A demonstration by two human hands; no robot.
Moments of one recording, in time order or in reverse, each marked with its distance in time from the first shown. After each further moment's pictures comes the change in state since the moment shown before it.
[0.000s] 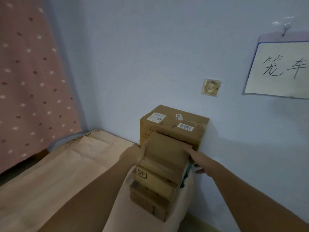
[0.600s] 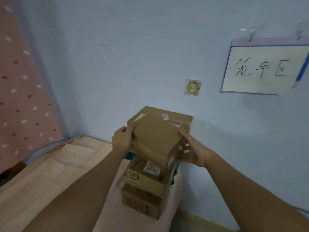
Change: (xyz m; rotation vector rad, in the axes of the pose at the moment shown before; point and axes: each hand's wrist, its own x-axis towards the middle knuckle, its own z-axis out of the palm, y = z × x) left_hand 0.004 0.037 -0.040 -0.743 0.332 0.078; right_hand -0.054 -0.026 -0.018 0.513 -0.134 -0.135
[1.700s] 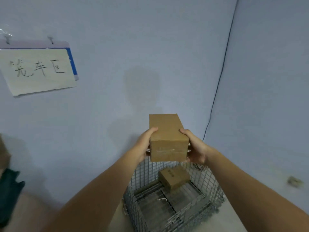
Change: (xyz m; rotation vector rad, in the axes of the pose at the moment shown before) left_hand -0.586 0.190 0.378 -0.188 -1.430 -0.171; right_hand -0.523 0.172 -0.430 0.347 0.774 -0.096
